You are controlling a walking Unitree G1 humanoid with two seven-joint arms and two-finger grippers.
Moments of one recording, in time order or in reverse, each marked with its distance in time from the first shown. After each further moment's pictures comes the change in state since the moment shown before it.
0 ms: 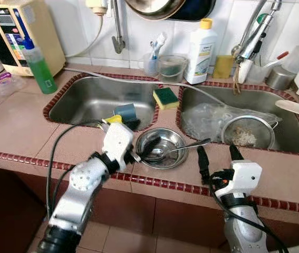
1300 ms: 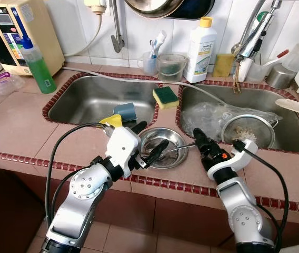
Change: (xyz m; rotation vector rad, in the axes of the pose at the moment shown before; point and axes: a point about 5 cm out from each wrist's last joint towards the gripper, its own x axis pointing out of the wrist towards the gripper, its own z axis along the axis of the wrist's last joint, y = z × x) left arm -0.008 -0.016 0.019 0.001 -0.030 -0.009; right arm 0.056 -0.001 -0.002 0.749 0.170 0.108
